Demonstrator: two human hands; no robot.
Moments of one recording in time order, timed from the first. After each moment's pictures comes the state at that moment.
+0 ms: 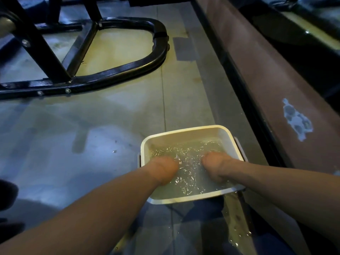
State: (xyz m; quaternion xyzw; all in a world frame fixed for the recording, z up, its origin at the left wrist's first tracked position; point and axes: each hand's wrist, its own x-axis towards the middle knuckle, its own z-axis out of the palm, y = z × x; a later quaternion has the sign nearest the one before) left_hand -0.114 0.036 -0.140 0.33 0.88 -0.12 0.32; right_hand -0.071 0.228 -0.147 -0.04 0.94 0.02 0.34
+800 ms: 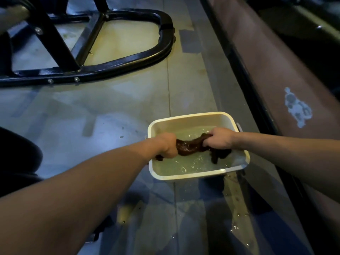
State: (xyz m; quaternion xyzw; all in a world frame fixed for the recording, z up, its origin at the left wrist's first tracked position) left_hand -0.117 0.030 -0.102 0.21 0.92 0.02 0.34; right_hand -0.077 0.239 -0.105 0.13 0.89 -0.31 0.32
